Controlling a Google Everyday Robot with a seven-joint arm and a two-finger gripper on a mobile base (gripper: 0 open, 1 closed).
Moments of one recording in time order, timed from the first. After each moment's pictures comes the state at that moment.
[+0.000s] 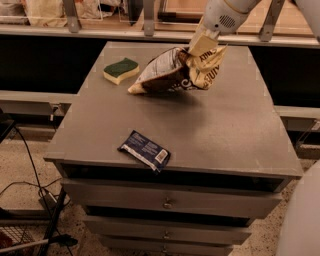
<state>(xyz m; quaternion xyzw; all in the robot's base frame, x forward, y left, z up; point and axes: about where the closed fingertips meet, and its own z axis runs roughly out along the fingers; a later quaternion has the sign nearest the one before) 0.664 -0.107 0.966 -0.63 0.72 0.03 0.28</state>
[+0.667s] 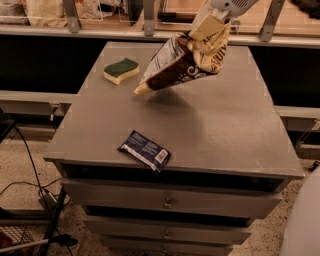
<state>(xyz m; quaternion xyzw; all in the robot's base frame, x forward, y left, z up) 0.647 -0.101 1.016 -0.64 0.69 0.06 0.32</state>
